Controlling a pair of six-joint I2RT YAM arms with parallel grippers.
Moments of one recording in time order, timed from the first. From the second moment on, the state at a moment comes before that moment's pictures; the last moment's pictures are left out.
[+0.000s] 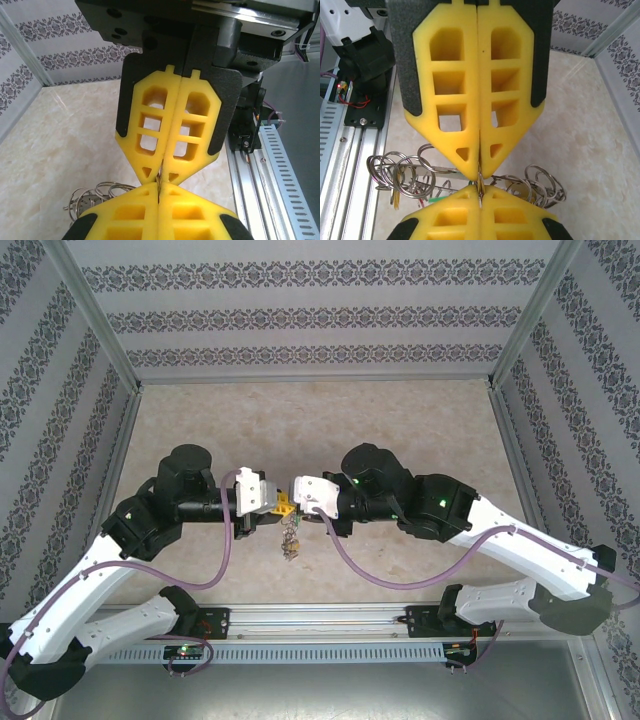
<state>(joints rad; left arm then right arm) -0.67 0.88 1.12 -0.66 0.64 0.47 1.10 1.21 1.41 -0.79 -0.15 -0.45</state>
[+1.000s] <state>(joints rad) -0.65 0.77 0.95 -0.20 0.77 0.14 1.08 1.01 1.23 -0.54 -0.24 -0.34</state>
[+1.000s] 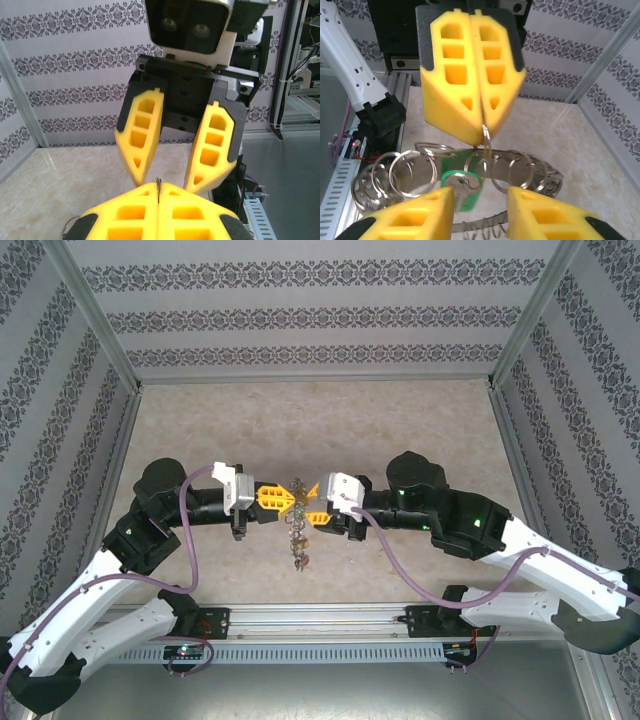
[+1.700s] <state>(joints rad) -0.65 0.77 0.95 -0.19 0.79 0.13 1.06 1.05 1.23 -0.46 -0.36 -0.30</state>
